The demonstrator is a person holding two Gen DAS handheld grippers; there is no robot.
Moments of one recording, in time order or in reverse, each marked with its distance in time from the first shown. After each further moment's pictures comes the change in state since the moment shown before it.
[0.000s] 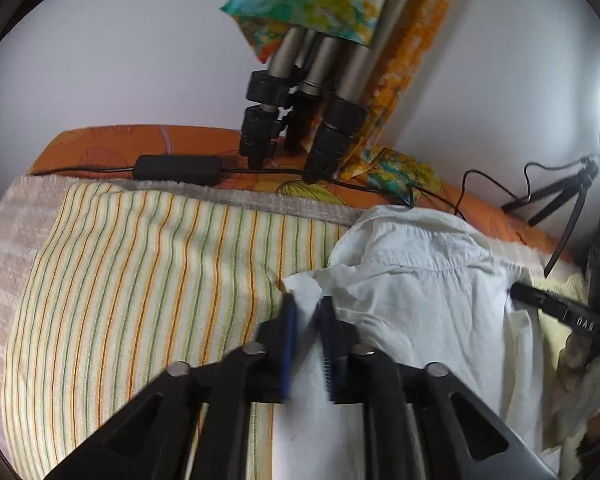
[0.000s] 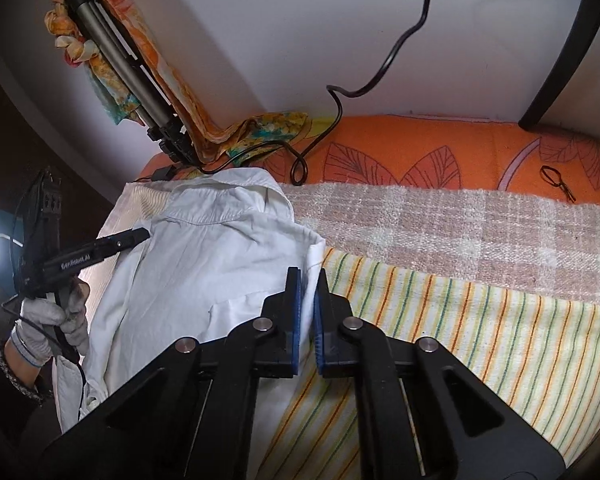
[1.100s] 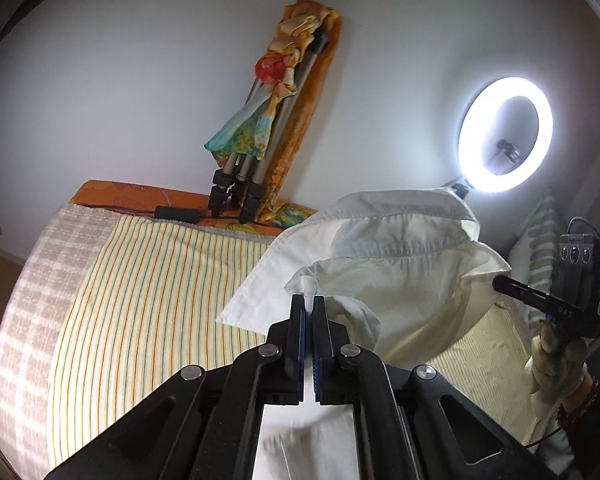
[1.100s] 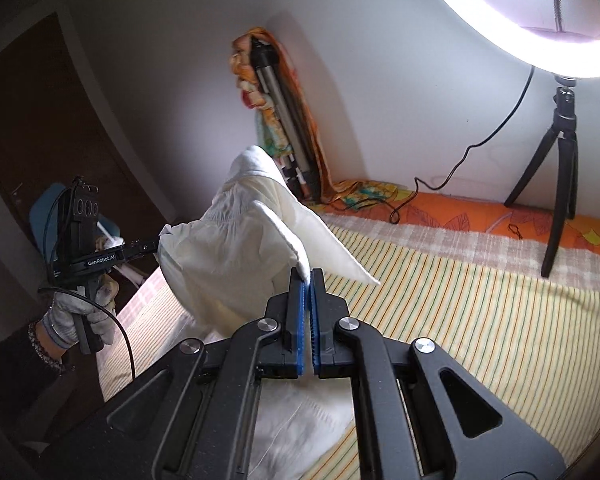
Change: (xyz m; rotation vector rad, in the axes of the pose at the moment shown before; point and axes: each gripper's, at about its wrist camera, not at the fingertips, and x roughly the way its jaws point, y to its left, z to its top) left arm -0.198 -0.024 -0.083 0.072 -0.223 -0.185; right arm -0.178 0.112 -0.061 -0.178 -0.194 0.082
